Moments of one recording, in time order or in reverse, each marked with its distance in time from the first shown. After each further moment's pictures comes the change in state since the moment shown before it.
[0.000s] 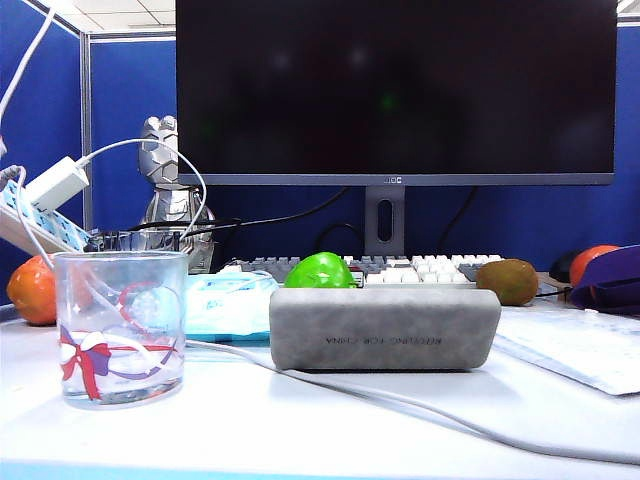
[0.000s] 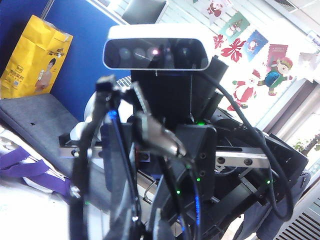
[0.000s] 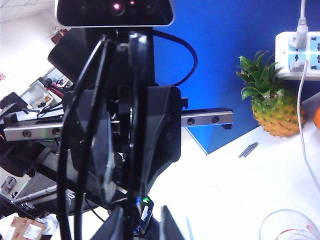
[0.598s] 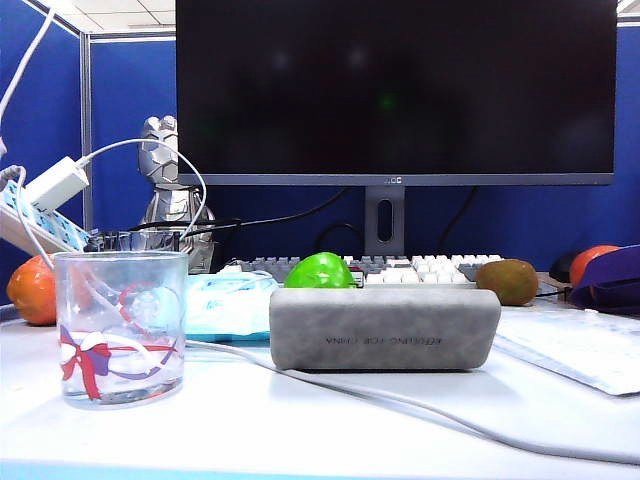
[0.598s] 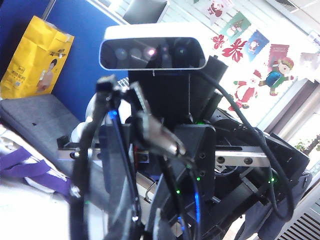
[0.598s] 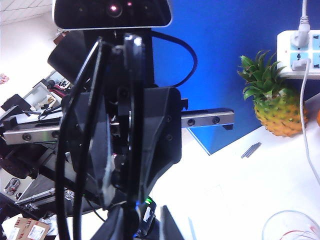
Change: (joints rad) left arm 0.000 0.000 0.000 -0.002 -0.001 0.003; right arm 0.000 0.013 0.000 0.015 -0.004 0.018
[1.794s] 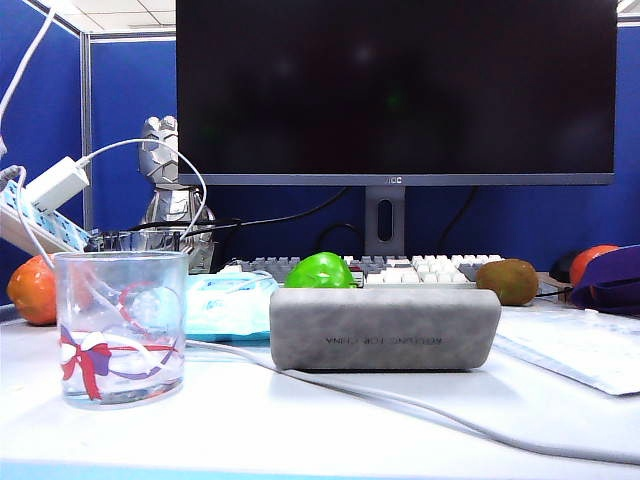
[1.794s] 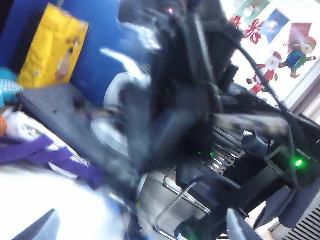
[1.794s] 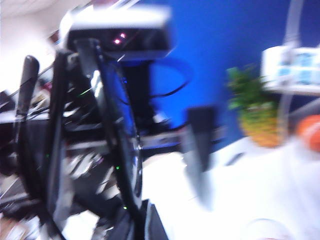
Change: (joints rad) left arm 0.001 0.006 0.000 -0.119 -0.010 0.154; right arm -0.067 0.006 0.000 0.019 -0.020 -0.063
